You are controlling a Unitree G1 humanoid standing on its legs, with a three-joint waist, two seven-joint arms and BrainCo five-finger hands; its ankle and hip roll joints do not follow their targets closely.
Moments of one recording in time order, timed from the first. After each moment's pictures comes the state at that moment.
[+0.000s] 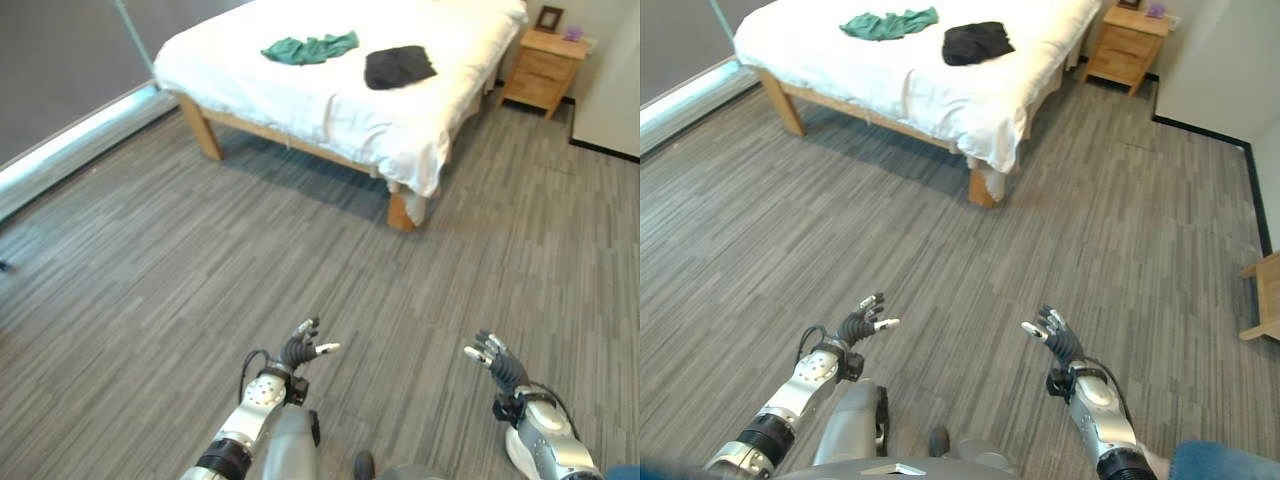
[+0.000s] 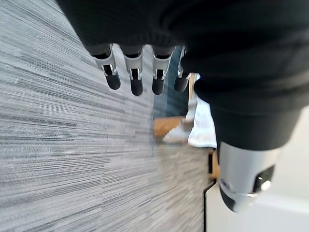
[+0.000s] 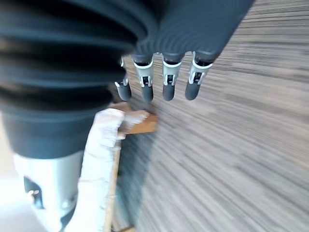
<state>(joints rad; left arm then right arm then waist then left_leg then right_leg) -0.11 0.32 -0.36 0.55 -0.23 -0.06 -0.01 0.06 -0.40 0.10 0.48 0.47 -0.10 0.07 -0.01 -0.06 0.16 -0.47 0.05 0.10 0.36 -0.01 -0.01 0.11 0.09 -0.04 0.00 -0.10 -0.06</state>
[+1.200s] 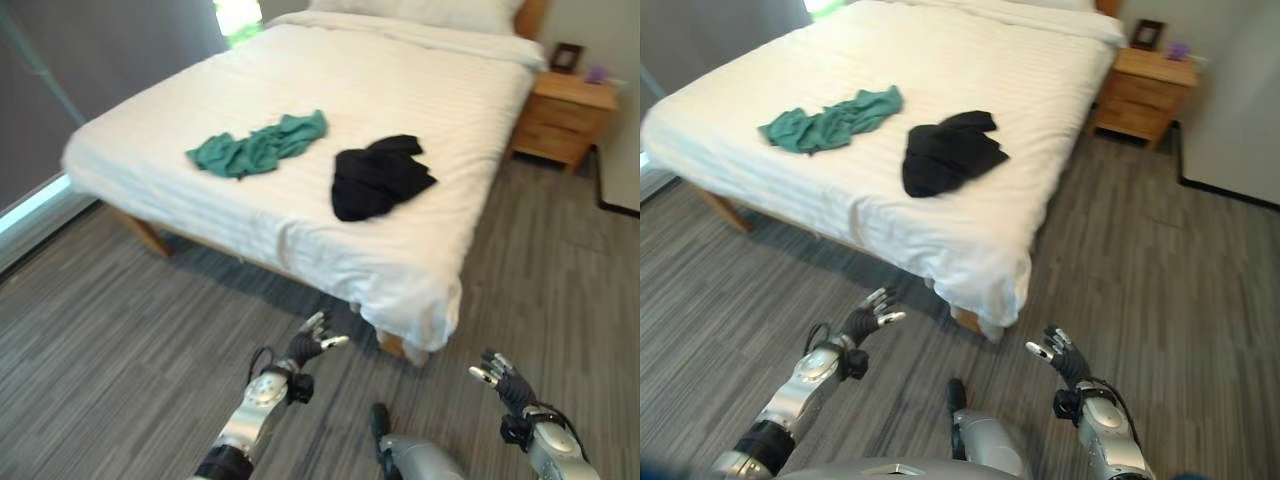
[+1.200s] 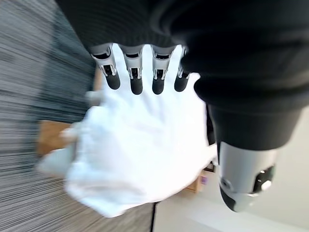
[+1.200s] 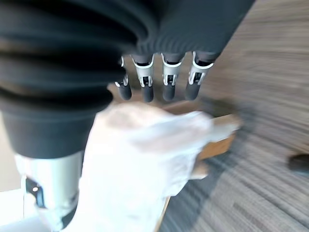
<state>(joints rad) -0.12 0.32 -0.36 0.37 -0.33 -0.04 -0.09 0.09 -0.37 0.08 0.40 0.39 -0.07 0.11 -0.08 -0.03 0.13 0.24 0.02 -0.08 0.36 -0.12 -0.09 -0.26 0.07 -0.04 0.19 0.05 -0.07</state>
